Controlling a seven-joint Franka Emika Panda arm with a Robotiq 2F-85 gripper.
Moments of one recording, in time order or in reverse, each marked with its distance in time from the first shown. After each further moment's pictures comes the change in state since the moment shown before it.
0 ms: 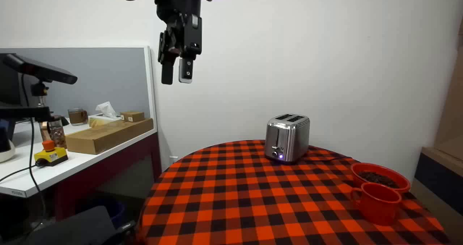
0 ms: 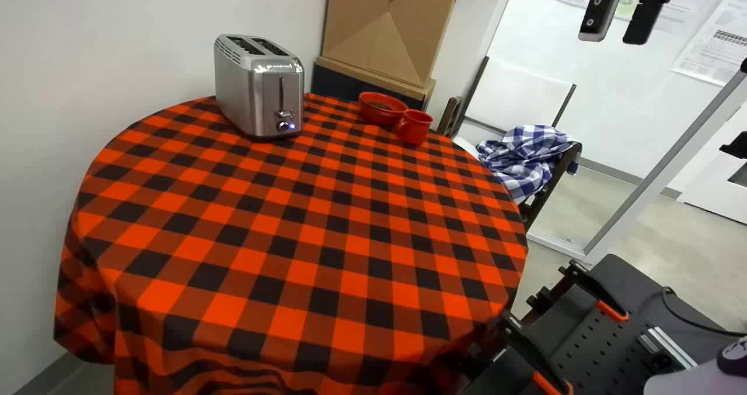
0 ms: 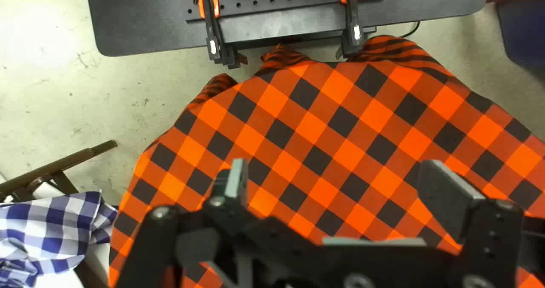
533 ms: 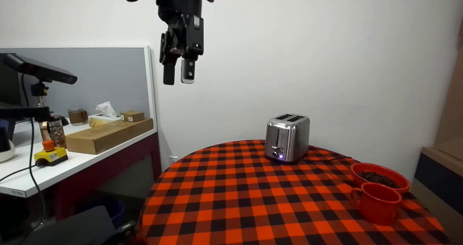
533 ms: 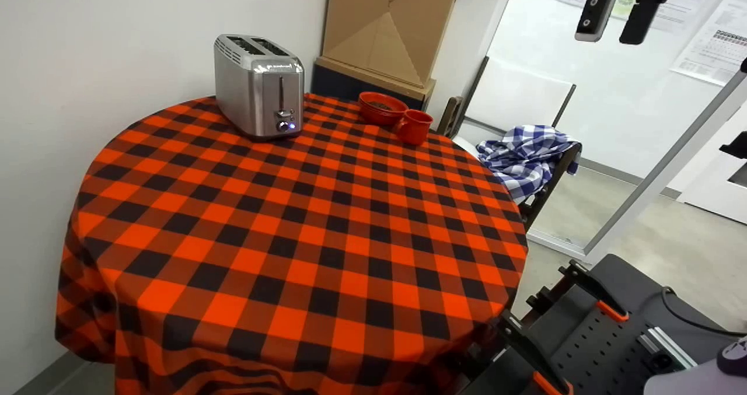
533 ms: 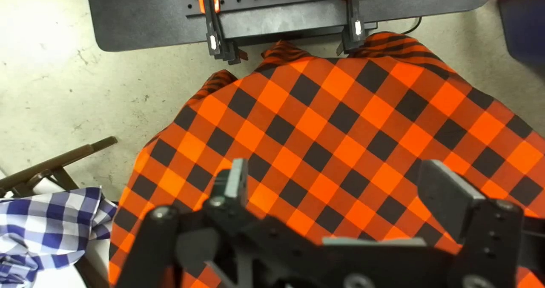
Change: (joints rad) arm 0.001 0.008 0.000 0.000 -0.004 0.018 0.000
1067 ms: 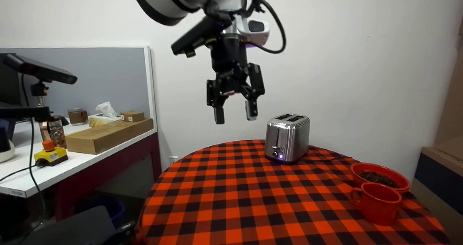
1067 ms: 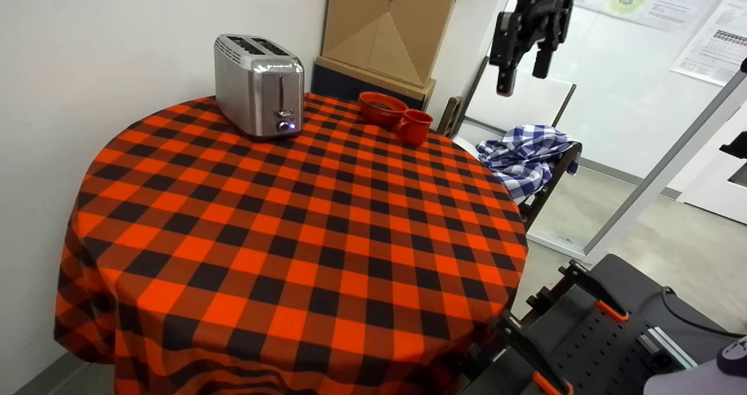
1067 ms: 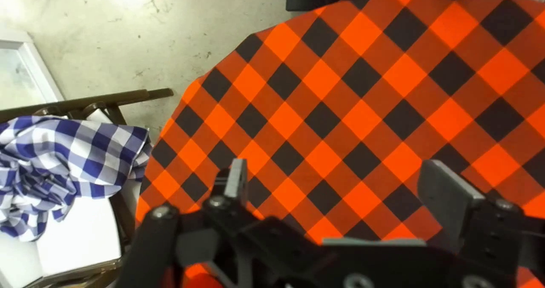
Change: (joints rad) arm -0.039 0.391 -0.007 0.087 -0.293 0.286 -0.017
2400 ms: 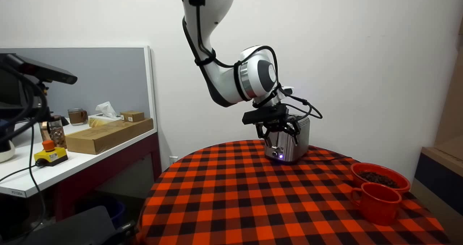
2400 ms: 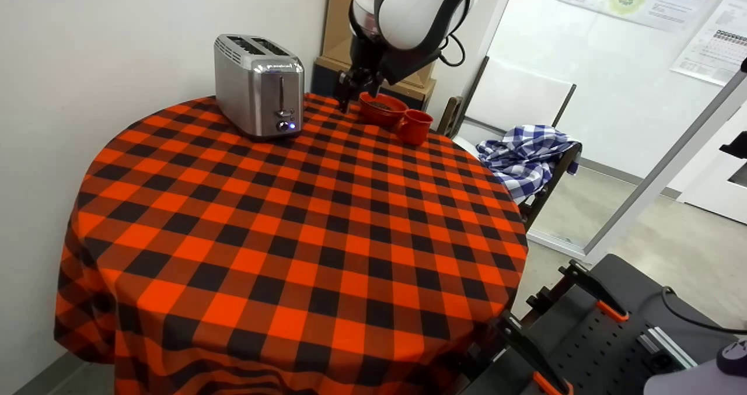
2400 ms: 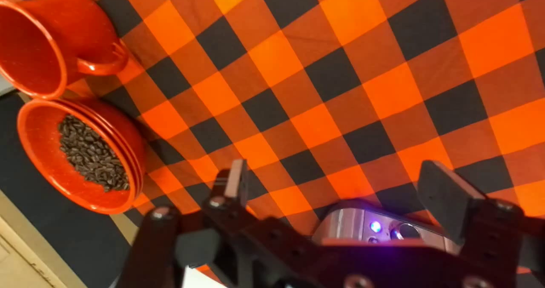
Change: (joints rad) arm 0.218 0.817 -0.216 0.546 -0.154 0.709 0.013
